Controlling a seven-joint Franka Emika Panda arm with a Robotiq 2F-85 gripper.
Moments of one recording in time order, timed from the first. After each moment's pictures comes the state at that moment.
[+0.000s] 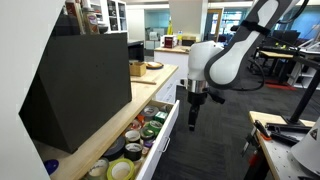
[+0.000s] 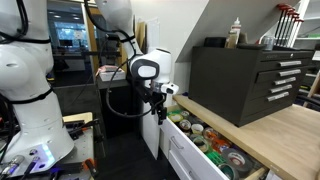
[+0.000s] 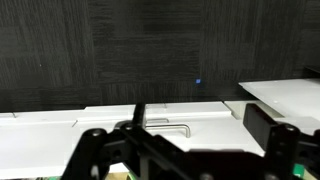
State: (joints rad) arm -0.05 0.19 0.00 -2.56 0.13 2.73 -0.14
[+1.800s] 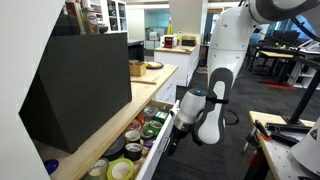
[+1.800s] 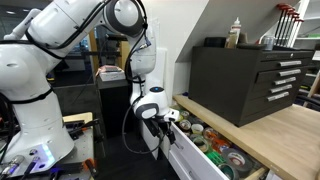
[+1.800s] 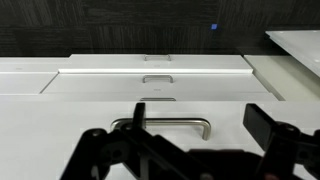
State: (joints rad) arm -0.05 0.83 0.04 -2.30 0.05 3.41 -0.07
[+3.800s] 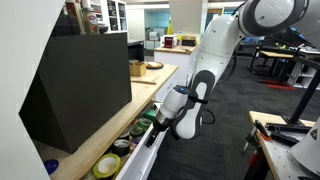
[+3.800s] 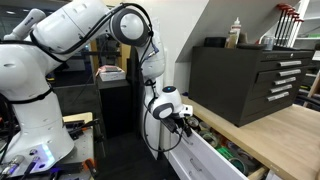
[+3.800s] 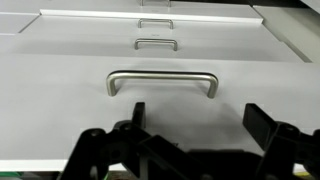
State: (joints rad) arm -0.08 0.95 0.06 -2.01 -0.02 3.39 -0.07
